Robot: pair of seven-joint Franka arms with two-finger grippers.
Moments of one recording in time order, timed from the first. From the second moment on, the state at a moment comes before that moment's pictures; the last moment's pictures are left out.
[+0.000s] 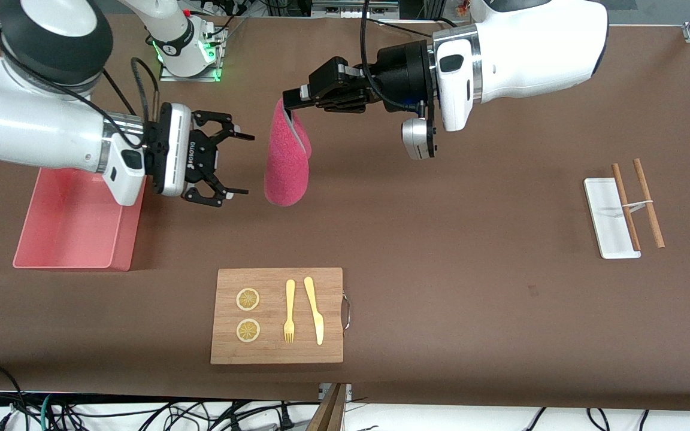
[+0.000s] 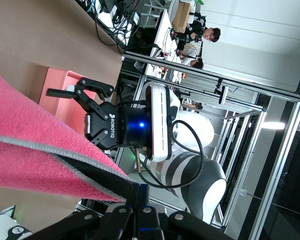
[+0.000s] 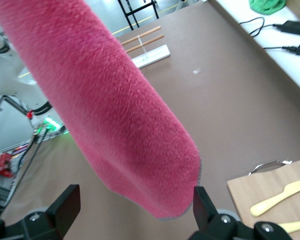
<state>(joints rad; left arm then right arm) -0.17 0.36 -0.54 -1.30 -1.11 2.29 -0.45 0.23 0.28 0.09 -1.51 0.86 1.83 -1.20</state>
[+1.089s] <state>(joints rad) -0.17 0.36 -0.54 -1.30 -1.11 2.29 -0.45 0.37 0.34 0.09 -1.51 0.90 2.11 -1.19</state>
